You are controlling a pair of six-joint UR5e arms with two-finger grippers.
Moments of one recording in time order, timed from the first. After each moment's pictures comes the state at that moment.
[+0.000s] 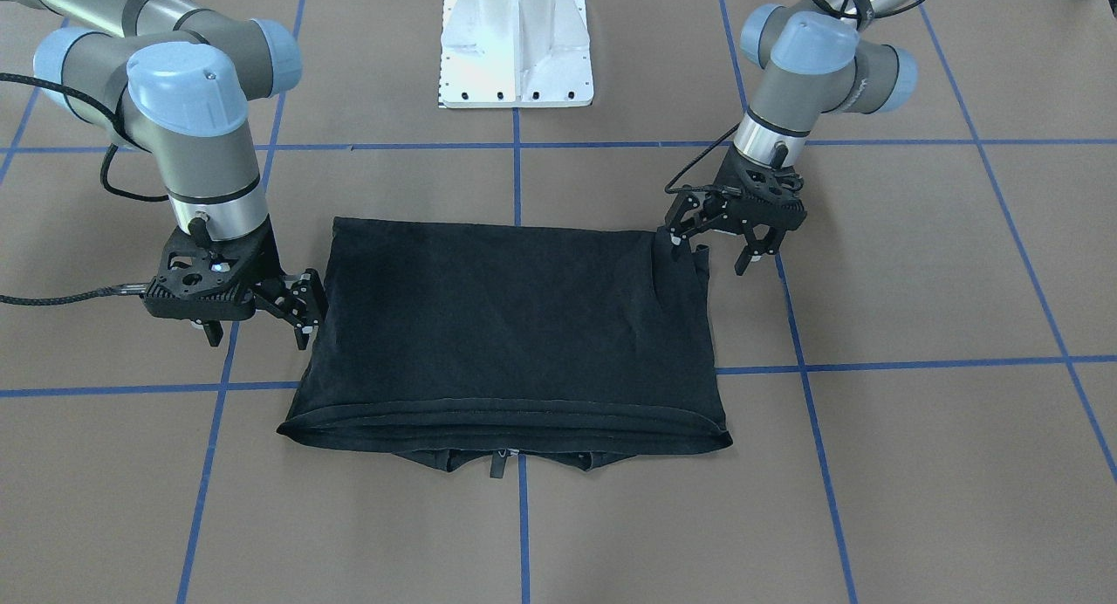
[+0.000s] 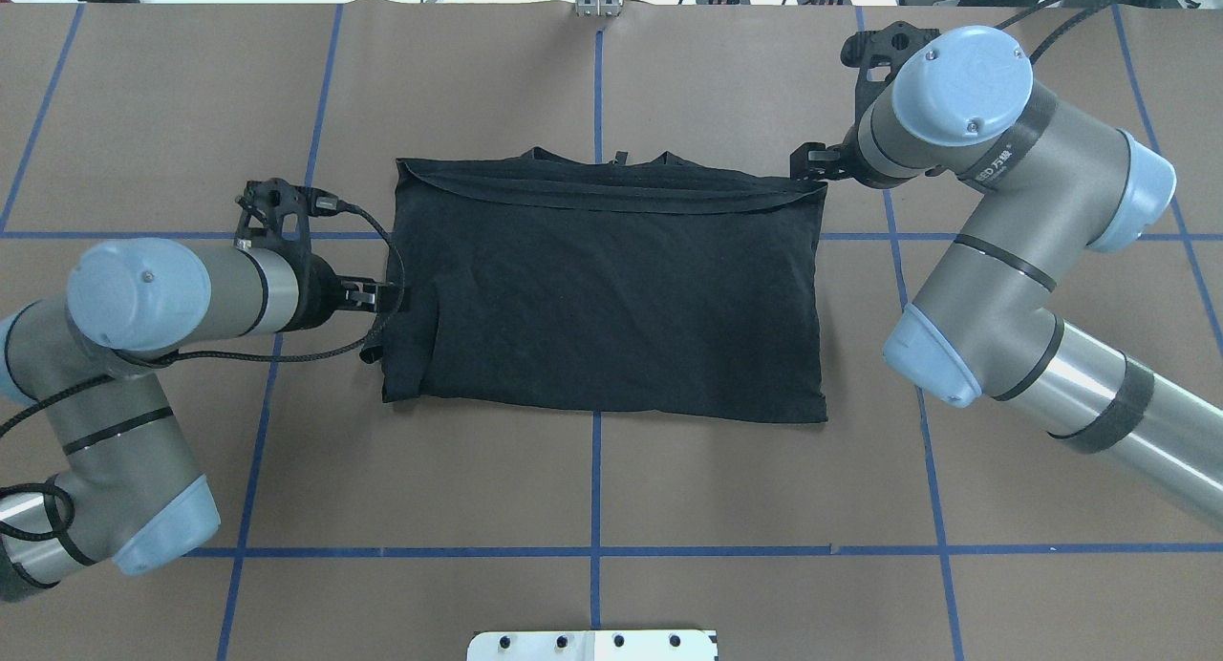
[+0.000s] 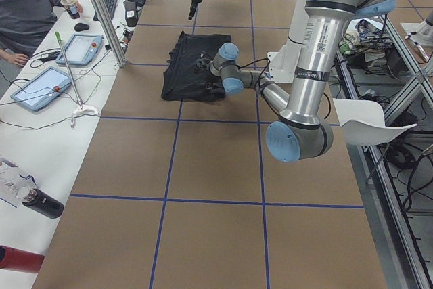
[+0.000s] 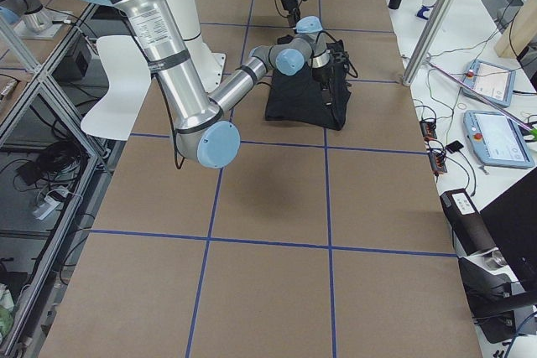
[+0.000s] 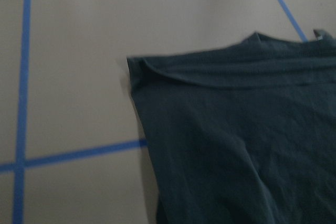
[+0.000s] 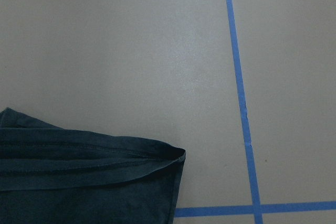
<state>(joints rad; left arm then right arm) -0.55 -1.81 -1.81 -2.17 -1.67 -1.11 0.79 -1.09 1.76 -1.52 1.70 1.01</state>
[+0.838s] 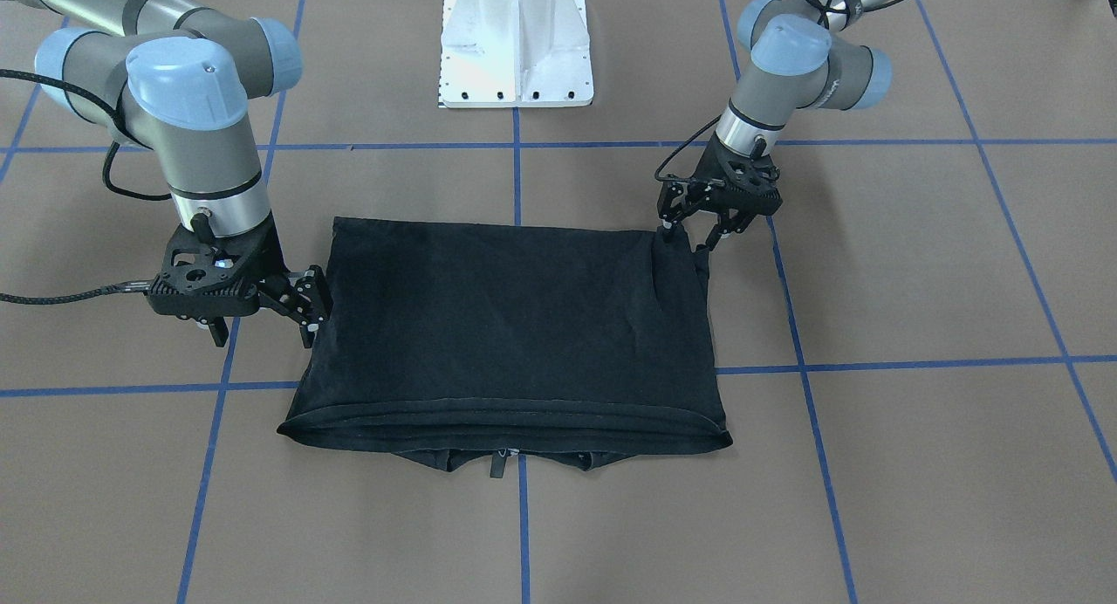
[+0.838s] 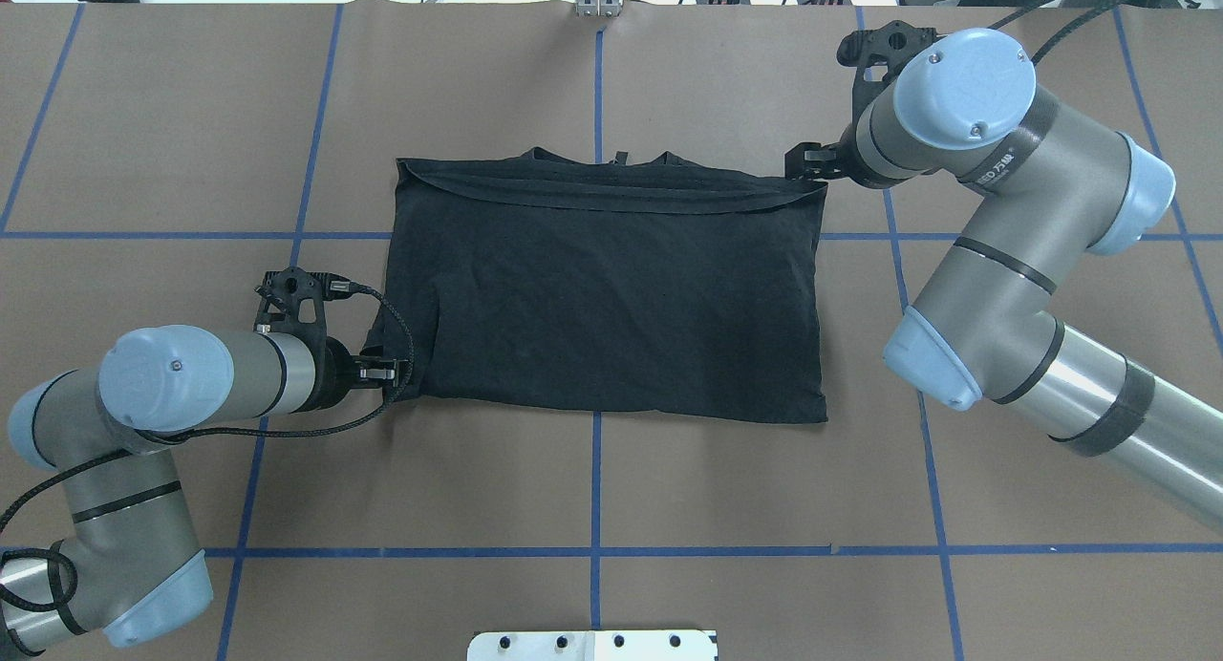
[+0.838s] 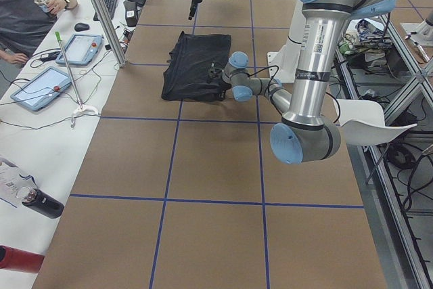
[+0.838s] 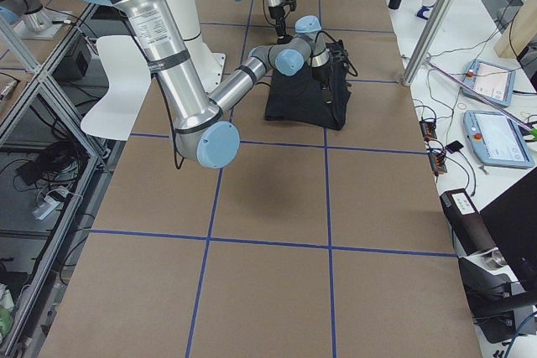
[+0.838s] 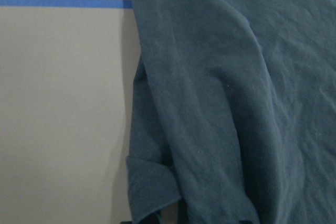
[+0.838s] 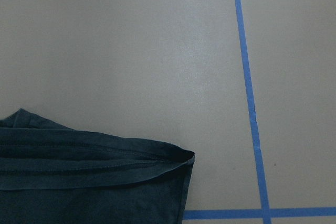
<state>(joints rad) -0.47 -1.76 -1.80 -2.21 -1.67 -1.22 0.78 -1.09 1.76 -1.49 1.70 1.01</state>
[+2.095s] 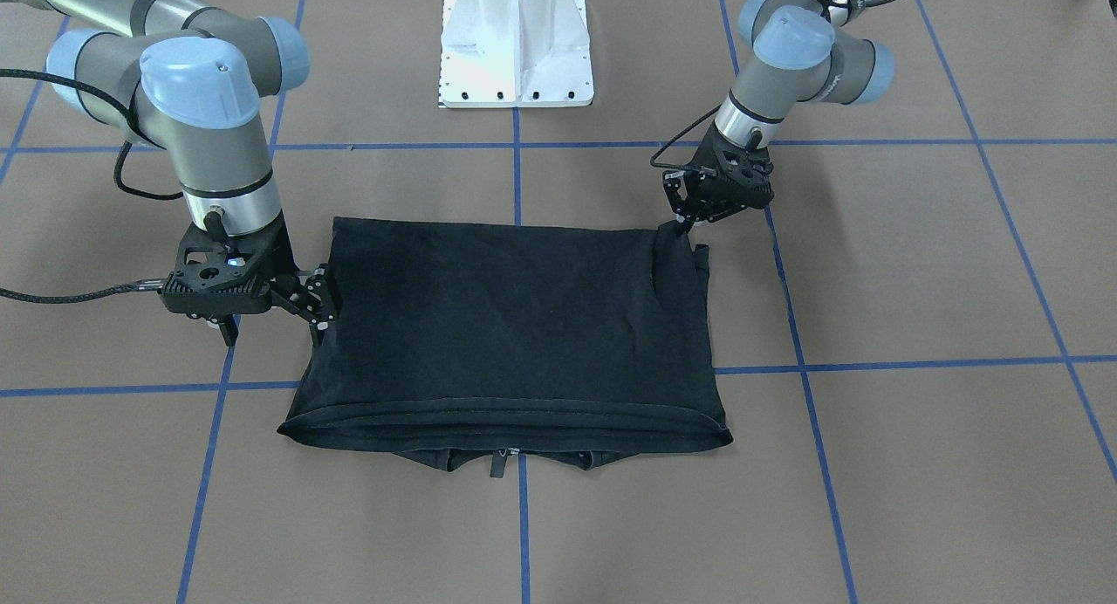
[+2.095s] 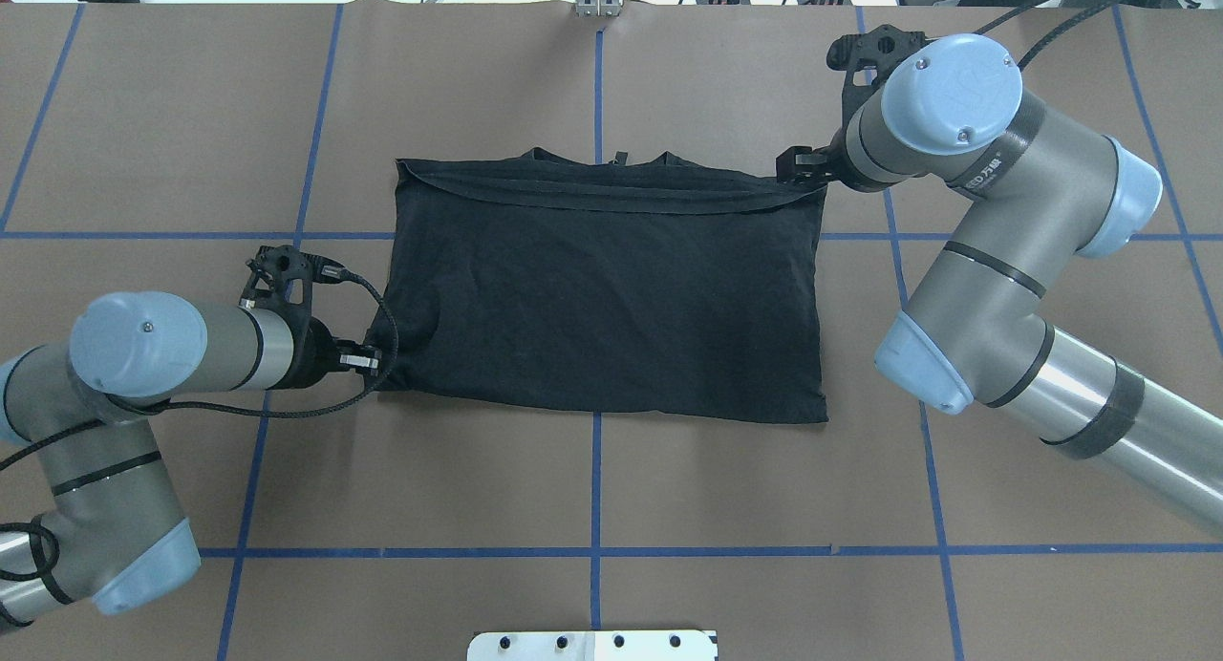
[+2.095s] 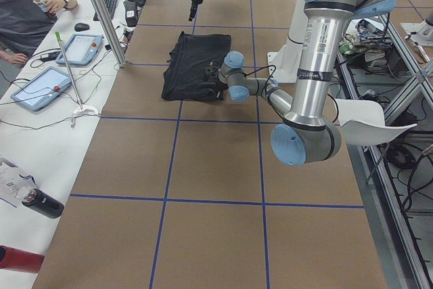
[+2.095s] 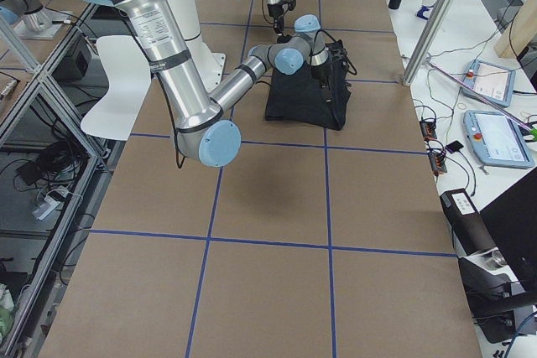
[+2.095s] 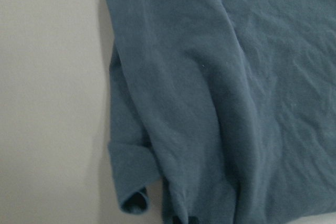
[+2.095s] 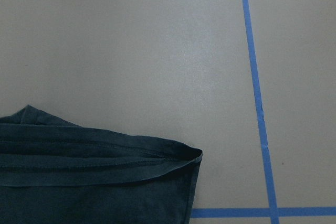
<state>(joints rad) -0.57 -1.76 -1.78 -2.20 -1.75 -0.96 0.77 -1.08 1.76 -1.49 1.70 1.01</state>
